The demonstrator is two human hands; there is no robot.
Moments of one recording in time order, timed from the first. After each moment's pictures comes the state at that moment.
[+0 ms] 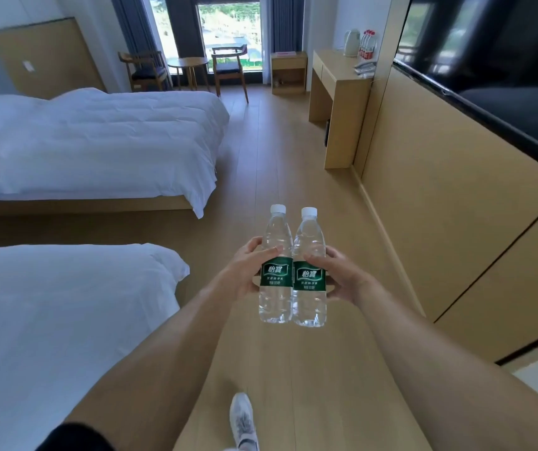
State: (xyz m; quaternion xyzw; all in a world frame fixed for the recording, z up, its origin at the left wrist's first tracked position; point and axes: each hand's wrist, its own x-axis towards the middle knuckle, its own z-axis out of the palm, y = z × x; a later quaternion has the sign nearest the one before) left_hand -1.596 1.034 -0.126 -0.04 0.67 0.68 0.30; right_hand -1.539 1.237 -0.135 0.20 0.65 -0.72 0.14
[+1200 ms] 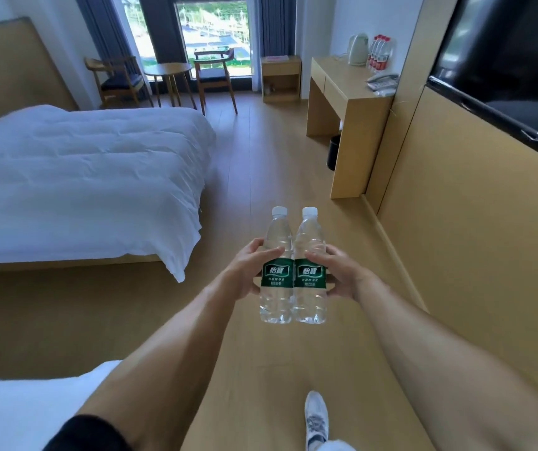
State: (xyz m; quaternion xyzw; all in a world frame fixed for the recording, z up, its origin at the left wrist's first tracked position) left_hand -2.120 1.129 -0.153 0.00 0.69 0.65 0.31; right_hand -2.059 1.334 -0.161 0.22 0.64 -0.72 0.14
